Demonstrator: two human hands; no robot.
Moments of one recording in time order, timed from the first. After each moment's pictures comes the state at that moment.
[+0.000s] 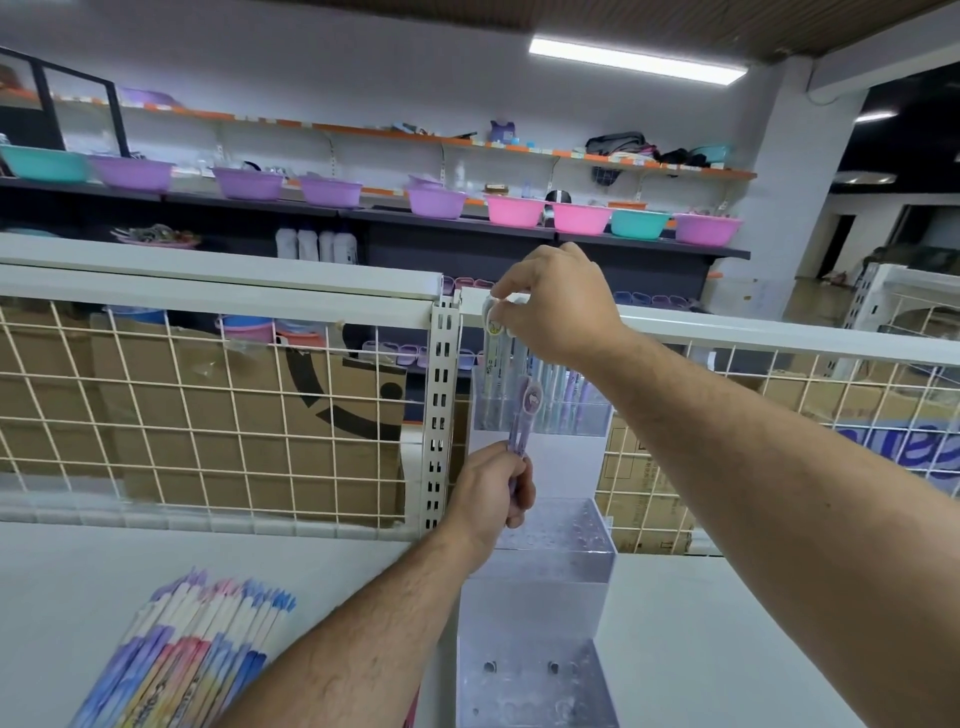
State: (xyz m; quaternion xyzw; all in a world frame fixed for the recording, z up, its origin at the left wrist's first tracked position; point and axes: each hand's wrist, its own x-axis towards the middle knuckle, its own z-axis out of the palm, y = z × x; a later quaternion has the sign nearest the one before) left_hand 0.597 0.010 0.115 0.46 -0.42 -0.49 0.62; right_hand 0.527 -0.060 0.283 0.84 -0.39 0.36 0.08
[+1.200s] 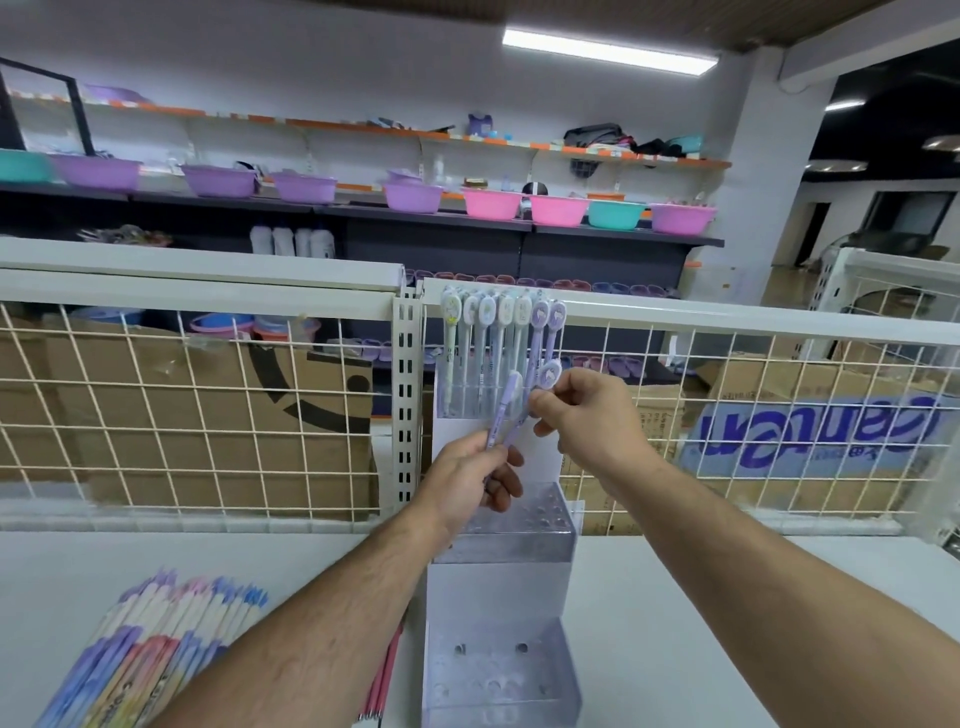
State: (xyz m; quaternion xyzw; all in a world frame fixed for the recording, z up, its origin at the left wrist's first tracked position) left_hand 0.591 0.007 0.115 0.48 -0.49 -0.47 0.56; right_hand 0.444 -0.031 0.186 0.69 -0.45 0.45 -0.35
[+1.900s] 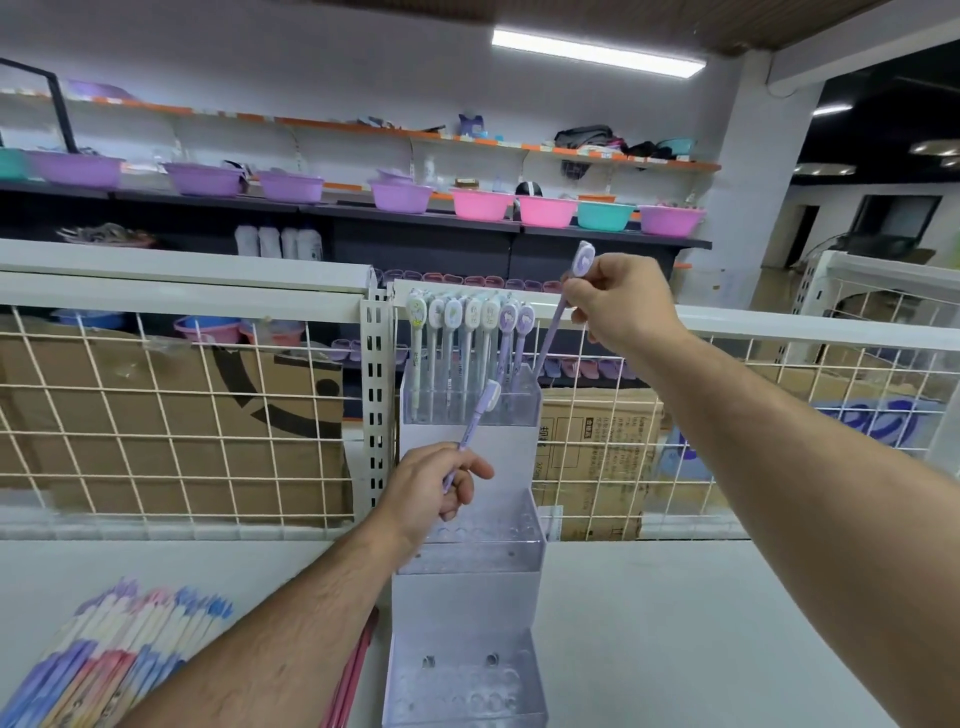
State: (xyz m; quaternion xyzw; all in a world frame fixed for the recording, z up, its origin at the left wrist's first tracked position) left_hand 0.592 0.002 0.107 0.49 -0.48 -0.45 0.58; right_hand 0.414 -0.087 0.279 0.71 -0.45 0.50 -0.21
